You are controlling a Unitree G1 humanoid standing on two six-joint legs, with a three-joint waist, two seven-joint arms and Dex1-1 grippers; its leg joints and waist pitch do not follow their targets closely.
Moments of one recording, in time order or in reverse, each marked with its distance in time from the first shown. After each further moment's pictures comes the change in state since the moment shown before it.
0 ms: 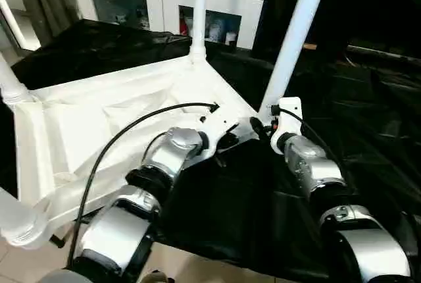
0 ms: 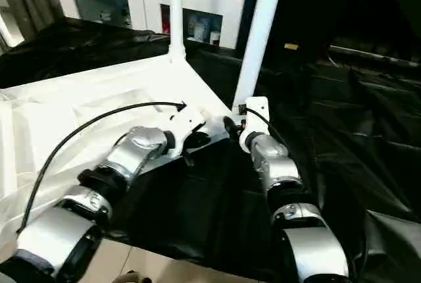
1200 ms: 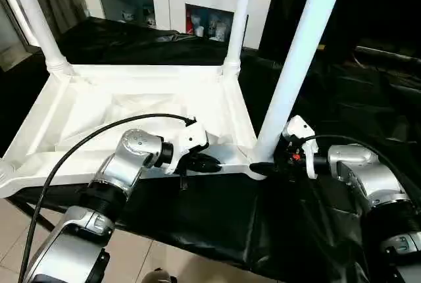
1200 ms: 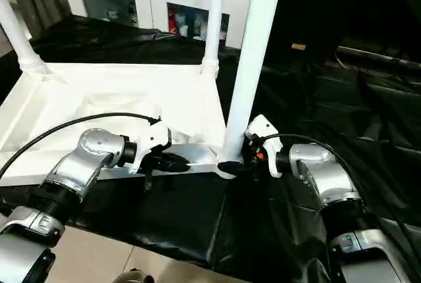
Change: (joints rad) left arm 0.191 0.223 -0.044 -0.334 -0.097 -0.013 -0.534; right arm 0.211 -0.335 0.230 -0.434 0.044 0.175 0.798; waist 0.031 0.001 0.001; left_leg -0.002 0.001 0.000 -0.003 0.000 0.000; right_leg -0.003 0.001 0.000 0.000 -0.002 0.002
